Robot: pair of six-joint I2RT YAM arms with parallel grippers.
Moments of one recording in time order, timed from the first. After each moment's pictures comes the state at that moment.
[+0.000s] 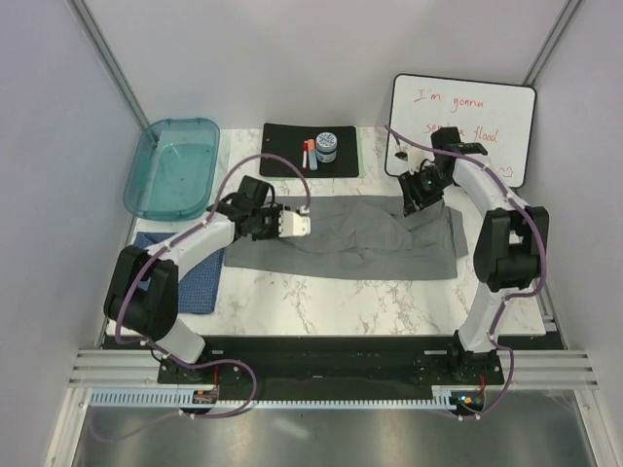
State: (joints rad) left arm -0.44 1.57 0.97 -0.40 0.20 1.24; right arm 0.07 1.94 1.59 -0.94 -0.39 -0.43
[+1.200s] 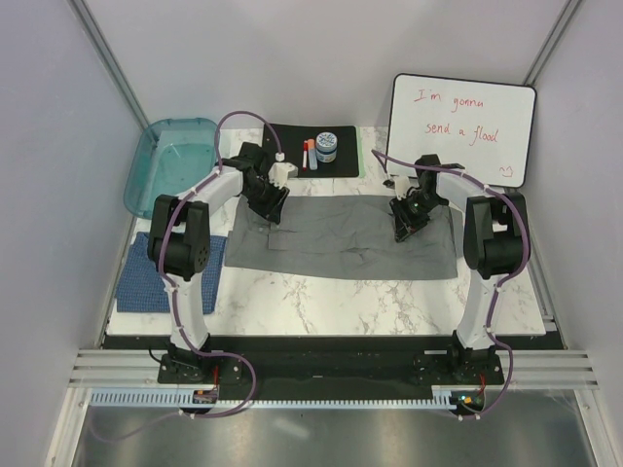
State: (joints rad) left arm -0.26 2.06 1.56 -0.71 0.37 0.43; right arm 0.10 2.04 1.44 -0.85 -0.44 -0.41
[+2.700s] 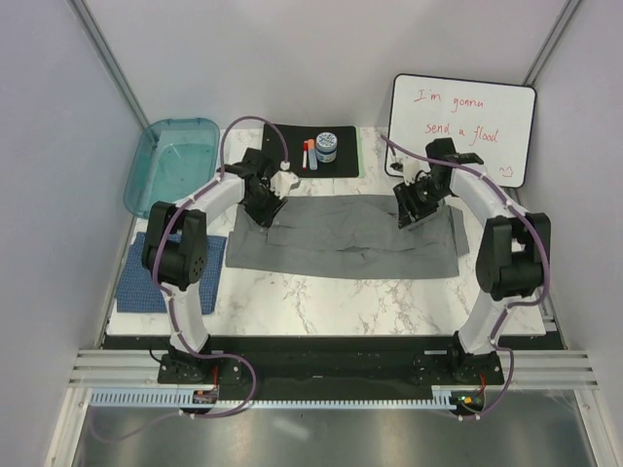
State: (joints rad) left arm -0.30 1.97 1.47 -0.71 0.20 0.53; right arm 0.10 1.85 1.46 -0.92 -0.44 -0.39
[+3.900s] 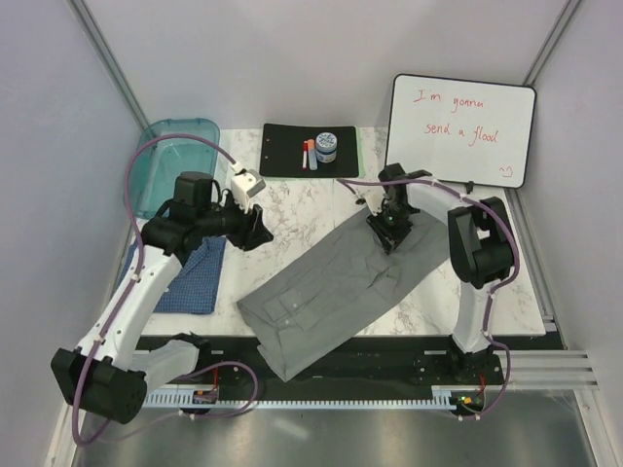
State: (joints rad) left arm -0.30 1.12 1.09 -0.69 0.59 0.25; right arm 0.29 1.96 1.35 -0.88 -0.21 -0.41
